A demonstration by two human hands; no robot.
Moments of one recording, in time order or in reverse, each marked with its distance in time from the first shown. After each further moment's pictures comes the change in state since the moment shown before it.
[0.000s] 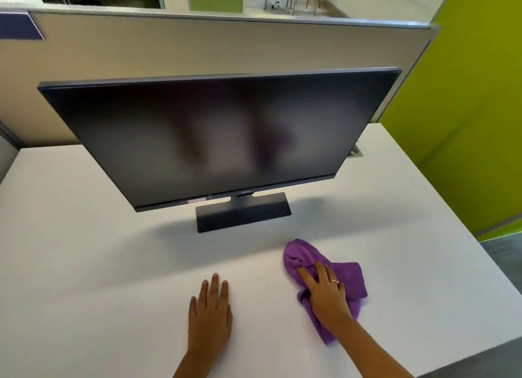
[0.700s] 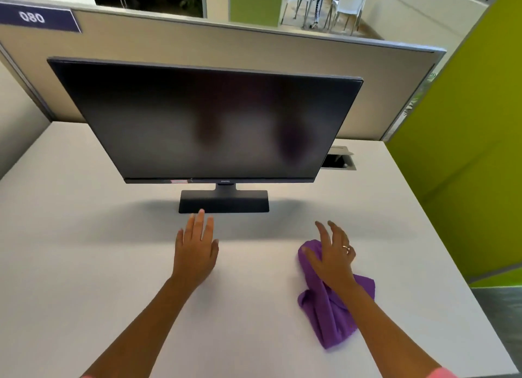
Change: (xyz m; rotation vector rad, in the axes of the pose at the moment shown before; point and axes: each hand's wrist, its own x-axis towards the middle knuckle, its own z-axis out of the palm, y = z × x) left_hand 0.039 0.083 -0.060 -0.083 0.388 -0.063; right_hand 0.025 0.115 -0.075 0.328 0.379 -0.107
